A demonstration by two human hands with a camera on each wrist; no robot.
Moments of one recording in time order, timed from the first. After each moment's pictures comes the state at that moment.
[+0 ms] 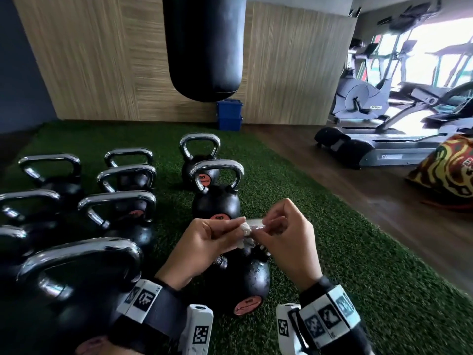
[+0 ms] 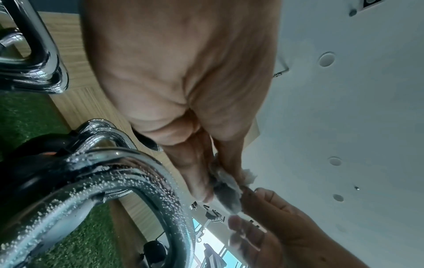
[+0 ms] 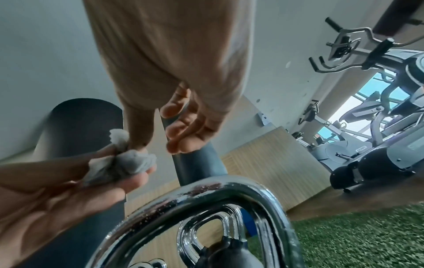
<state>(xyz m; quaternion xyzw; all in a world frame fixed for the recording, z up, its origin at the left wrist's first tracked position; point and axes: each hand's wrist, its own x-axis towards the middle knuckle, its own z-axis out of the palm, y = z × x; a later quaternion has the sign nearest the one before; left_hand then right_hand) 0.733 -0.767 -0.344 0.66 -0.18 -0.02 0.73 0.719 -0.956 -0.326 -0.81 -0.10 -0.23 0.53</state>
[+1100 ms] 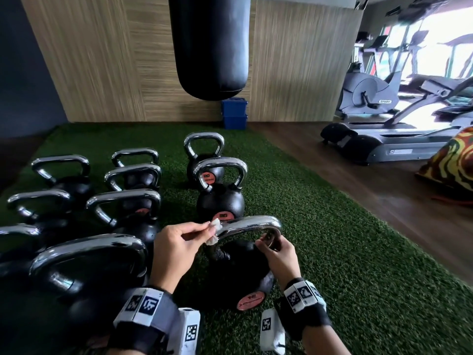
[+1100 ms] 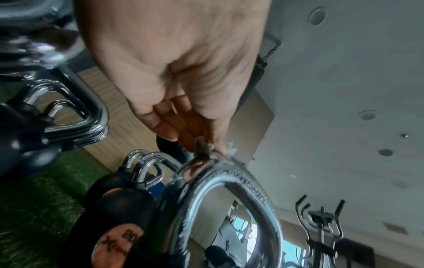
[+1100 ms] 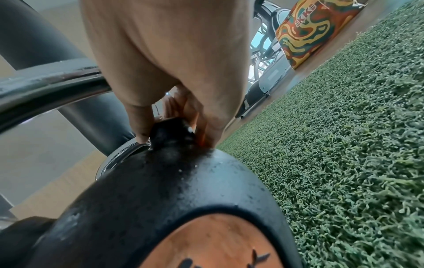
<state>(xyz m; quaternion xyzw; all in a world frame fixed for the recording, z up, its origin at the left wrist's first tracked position) 0.738 -0.729 -0.378 0.81 -0.08 0.29 0.50 0.783 -0.973 -0.461 -0.81 0.08 -0.10 0.58</state>
